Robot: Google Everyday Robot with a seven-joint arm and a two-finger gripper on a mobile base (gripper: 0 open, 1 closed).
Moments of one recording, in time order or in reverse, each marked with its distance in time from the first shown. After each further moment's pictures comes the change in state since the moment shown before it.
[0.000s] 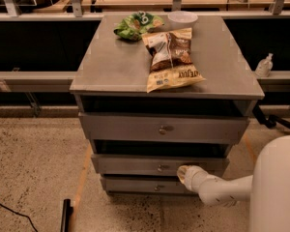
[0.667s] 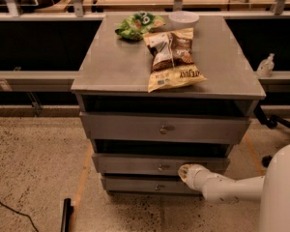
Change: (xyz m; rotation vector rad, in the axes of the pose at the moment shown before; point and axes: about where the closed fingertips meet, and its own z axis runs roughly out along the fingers) arm 0.000 -0.008 0.001 -0.009 -0.028 0.000
